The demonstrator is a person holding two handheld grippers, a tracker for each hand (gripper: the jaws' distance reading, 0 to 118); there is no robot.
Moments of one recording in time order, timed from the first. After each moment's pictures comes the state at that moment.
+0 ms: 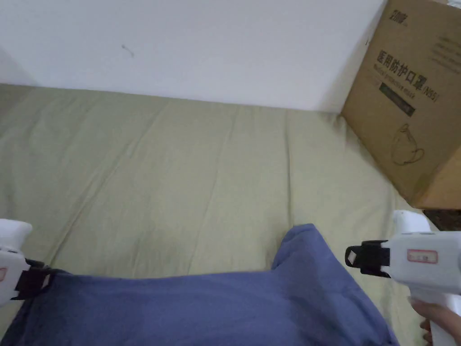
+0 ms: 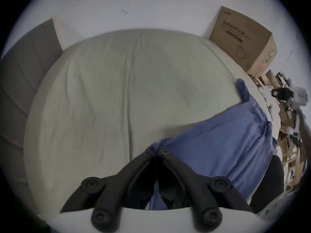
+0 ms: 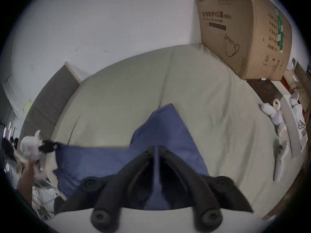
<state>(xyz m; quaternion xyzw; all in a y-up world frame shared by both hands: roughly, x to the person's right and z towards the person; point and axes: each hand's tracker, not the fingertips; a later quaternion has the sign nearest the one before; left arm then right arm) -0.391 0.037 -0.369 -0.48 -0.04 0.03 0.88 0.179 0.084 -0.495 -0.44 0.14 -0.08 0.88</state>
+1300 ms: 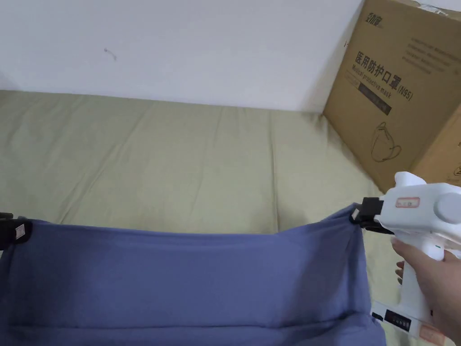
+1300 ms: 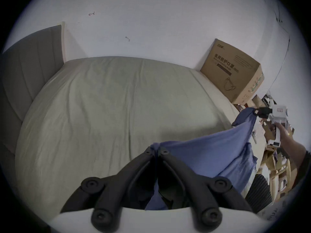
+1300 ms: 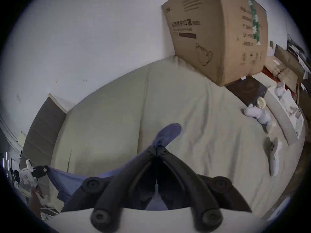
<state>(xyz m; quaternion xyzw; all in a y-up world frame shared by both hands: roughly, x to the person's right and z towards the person) -0.428 0.087 -0.386 -0.37 -0.08 0.11 0.92 0.209 0.114 -0.498 -0.39 0.05 -0.14 0.91</state>
